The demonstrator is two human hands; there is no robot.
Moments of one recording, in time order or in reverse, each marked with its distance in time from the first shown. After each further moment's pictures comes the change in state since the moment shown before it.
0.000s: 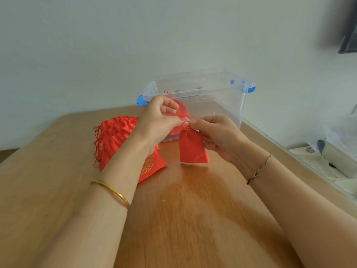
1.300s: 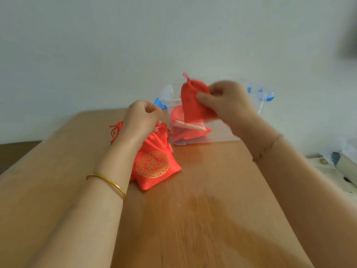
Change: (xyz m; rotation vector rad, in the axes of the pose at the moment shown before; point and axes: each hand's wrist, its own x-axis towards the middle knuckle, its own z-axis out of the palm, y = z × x) left_hand 0.021 -0.019 -0.059 0.228 0.250 -0.063; right_hand 0.028 -0.059 0.022 -0.417 0.183 -0.366
